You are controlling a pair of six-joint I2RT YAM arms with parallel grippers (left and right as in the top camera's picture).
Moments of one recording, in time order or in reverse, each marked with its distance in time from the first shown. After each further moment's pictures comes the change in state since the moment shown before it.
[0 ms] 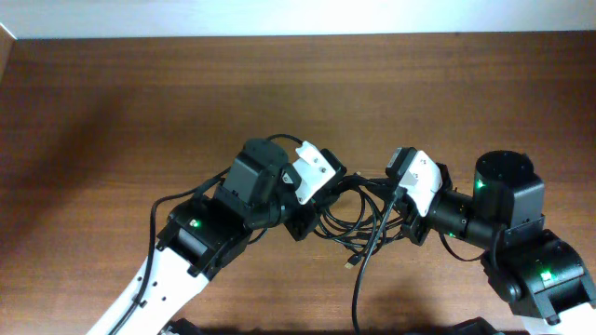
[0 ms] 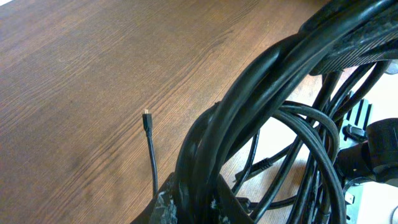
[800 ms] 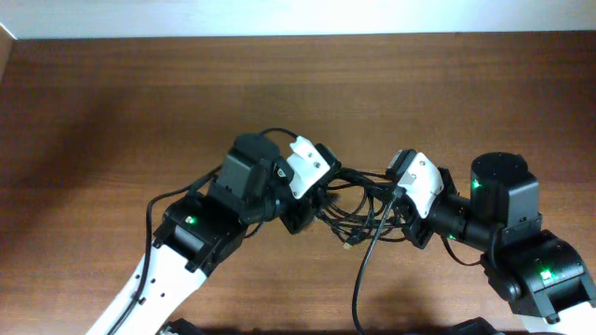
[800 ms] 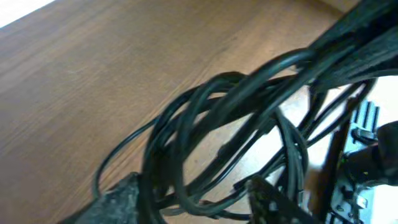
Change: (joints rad) left arm 0.042 0.000 -0.011 0.037 0.032 0.047; right arm -0.001 0.004 0.000 -0.079 0.054 0.000
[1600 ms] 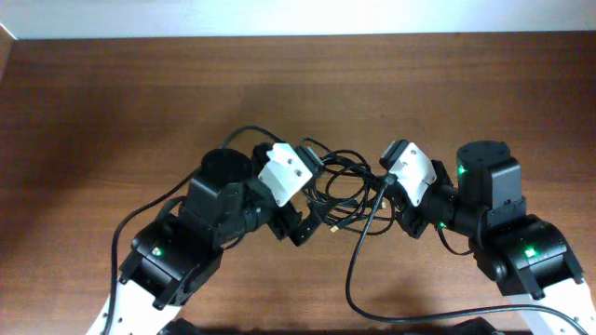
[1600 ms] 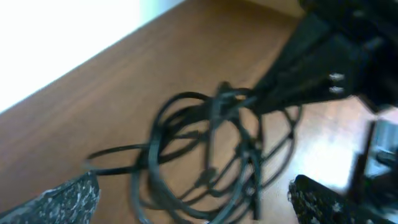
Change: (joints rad) left arm 0.003 -0.145 -0.002 0.021 -0.084 0.017; right arm -0.001 0.077 0.000 0.003 0.070 0.000
